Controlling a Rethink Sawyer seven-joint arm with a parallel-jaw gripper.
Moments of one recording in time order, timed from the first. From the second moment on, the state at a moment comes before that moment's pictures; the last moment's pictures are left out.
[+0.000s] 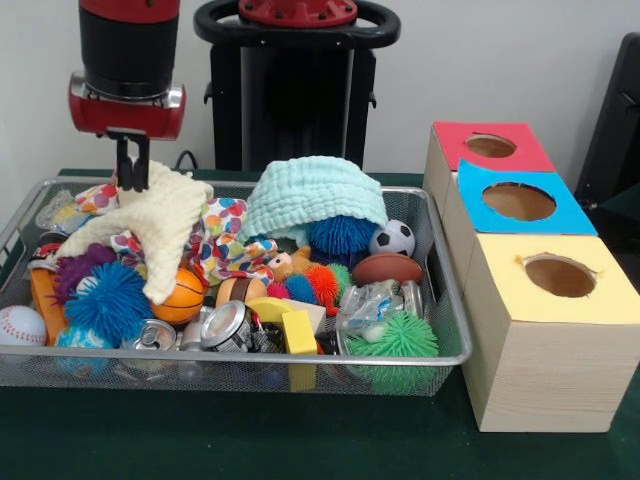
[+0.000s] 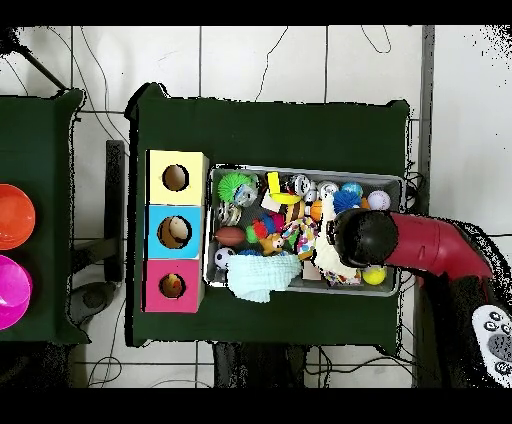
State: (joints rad) arm -0.62 -0.72 0.17 1.60 -0.45 0.74 1.48
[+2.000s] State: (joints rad) arm -0.35 -0.62 -0.01 1.70 -0.19 0.56 1.67
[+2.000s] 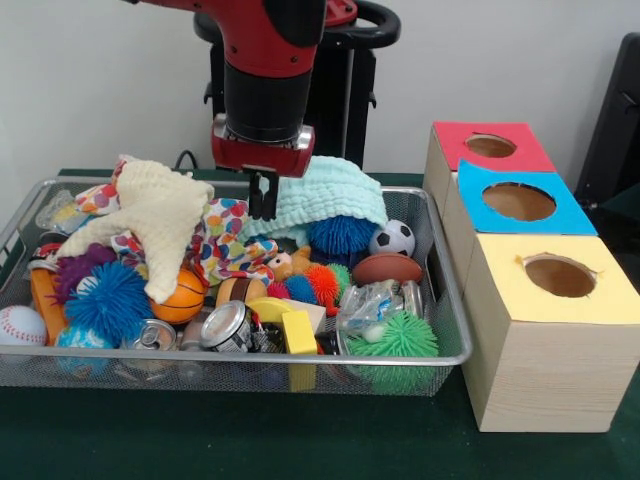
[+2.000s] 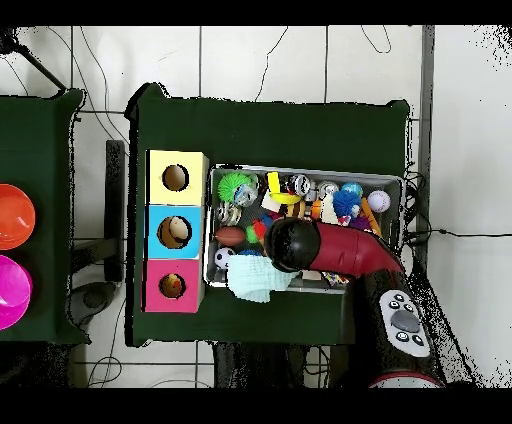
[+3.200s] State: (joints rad) arm -0.19 -0.55 -0.20 1.70 -0.01 0.51 1.94
